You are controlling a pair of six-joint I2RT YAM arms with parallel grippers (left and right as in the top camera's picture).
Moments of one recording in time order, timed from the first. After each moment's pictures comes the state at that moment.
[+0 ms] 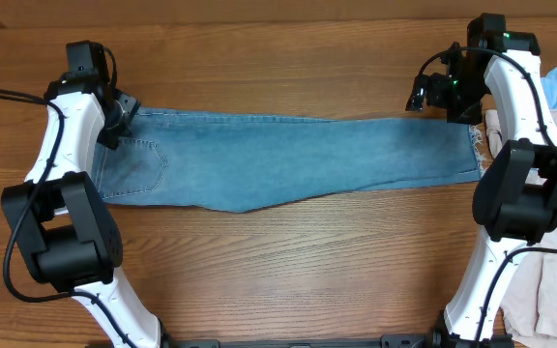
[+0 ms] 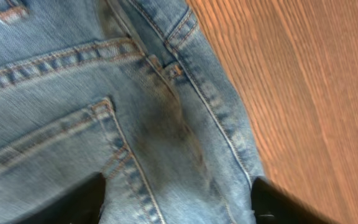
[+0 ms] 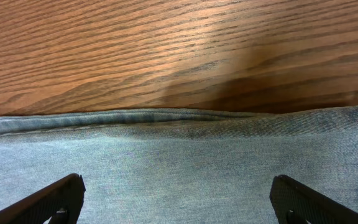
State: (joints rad) left arm 0.19 2.03 1.61 -0.77 -0.09 -0.95; right arm -0.14 2.27 2.03 -1.23 -0.23 0.05
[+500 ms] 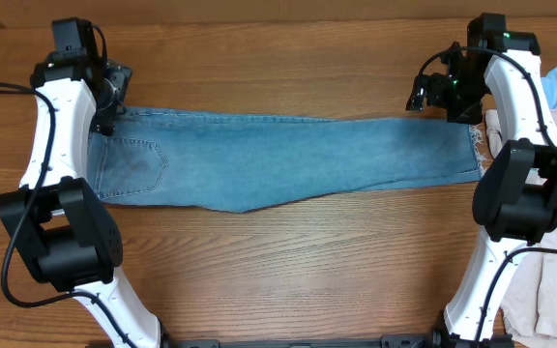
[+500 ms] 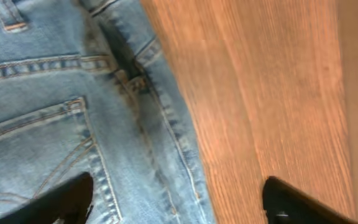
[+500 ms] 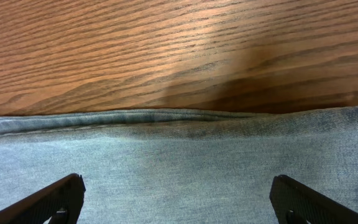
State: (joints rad) left arm 0.19 2.03 1.76 -0.86 -0.08 -1.10; right arm -0.14 2.27 2.03 -1.23 -0.23 0.05
